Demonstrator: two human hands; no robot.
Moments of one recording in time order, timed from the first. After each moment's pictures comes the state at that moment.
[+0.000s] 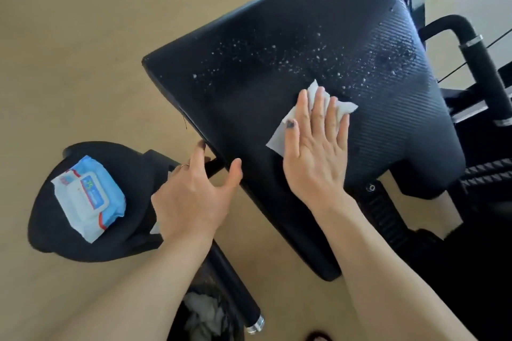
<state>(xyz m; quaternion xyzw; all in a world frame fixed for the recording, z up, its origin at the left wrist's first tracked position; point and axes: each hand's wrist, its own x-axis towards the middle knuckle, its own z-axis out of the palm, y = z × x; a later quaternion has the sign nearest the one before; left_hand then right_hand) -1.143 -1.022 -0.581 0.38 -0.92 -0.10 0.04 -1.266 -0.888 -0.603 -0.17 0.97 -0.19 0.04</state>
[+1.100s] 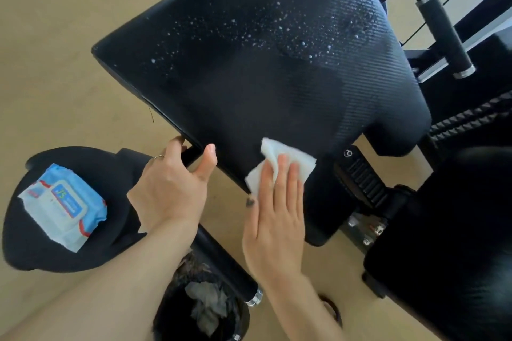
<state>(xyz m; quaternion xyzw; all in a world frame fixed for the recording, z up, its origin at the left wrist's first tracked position) -1.139 -1.027 -0.585 0.34 -0.93 -0.12 0.06 -1.113 -0.871 -0.629 -0.12 0.96 -0.23 0.05</state>
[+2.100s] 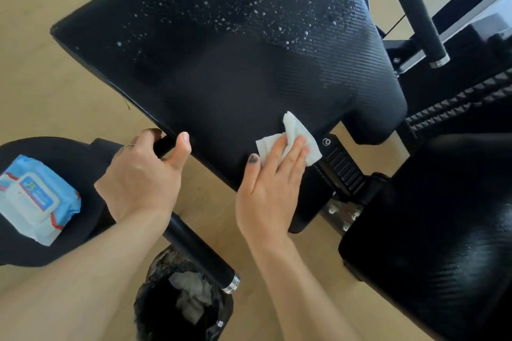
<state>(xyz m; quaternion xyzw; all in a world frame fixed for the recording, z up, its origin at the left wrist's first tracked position) -1.137 -1.025 -0.586 0.34 -0.93 -0.12 0.07 -1.149 -0.870 -0.624 0.05 0.96 -0.28 0.08</state>
